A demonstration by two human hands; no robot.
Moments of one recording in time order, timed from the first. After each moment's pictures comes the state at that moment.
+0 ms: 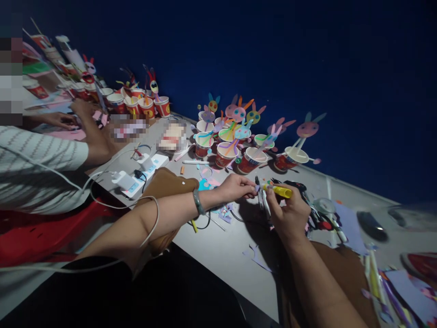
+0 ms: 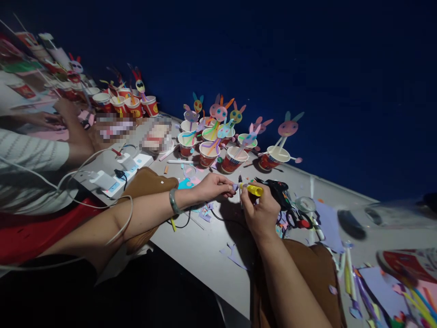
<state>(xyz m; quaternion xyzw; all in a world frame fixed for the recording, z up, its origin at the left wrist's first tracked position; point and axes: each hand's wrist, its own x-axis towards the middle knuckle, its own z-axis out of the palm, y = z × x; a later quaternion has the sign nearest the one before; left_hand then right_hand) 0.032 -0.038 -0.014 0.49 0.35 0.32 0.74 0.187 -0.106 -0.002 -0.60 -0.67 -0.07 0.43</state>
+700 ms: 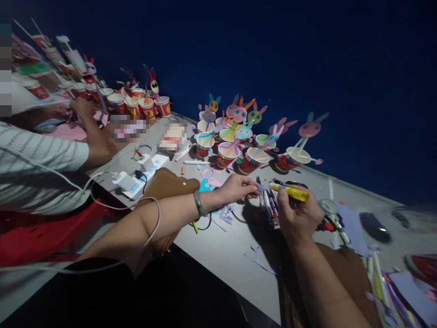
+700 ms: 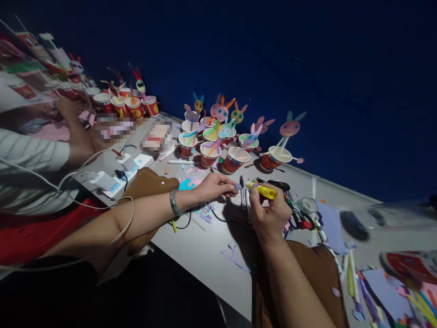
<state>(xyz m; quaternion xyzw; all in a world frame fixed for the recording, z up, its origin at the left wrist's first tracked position) 0.030 -0.041 -0.009 0.47 0.35 0.32 0.74 0.190 -0.106 -0.001 -0.61 -0.62 -0.11 0.47</state>
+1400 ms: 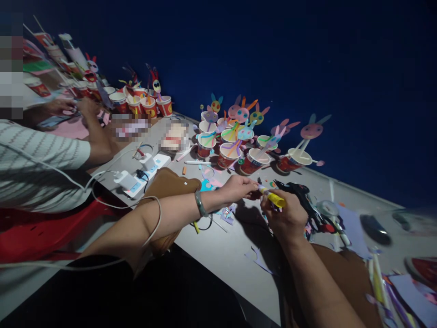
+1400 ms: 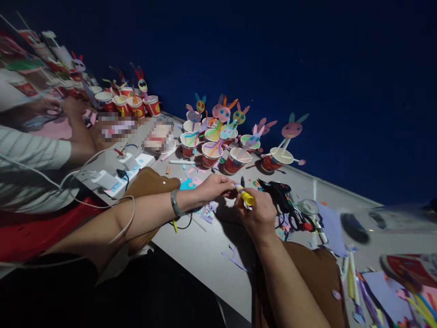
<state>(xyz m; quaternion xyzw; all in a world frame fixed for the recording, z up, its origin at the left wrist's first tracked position) 0.032 -0.042 -0.003 0.37 0.36 0.33 0.79 0.186 -0.103 -0.008 -0.50 -0.75 -0.21 0.38</state>
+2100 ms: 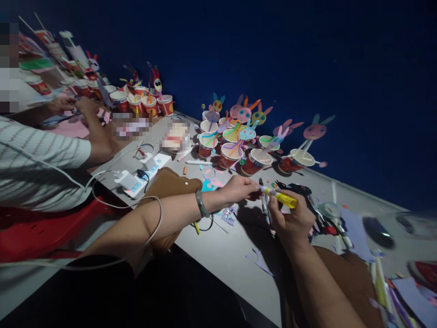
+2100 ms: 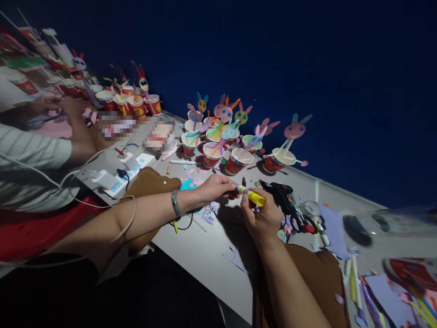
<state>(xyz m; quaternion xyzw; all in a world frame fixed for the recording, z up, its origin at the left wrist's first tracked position) 0.030 -0.040 -0.006 0.40 0.35 0.32 0.78 0.185 -0.109 -0.007 -0.54 -0.71 -0.15 0.43</state>
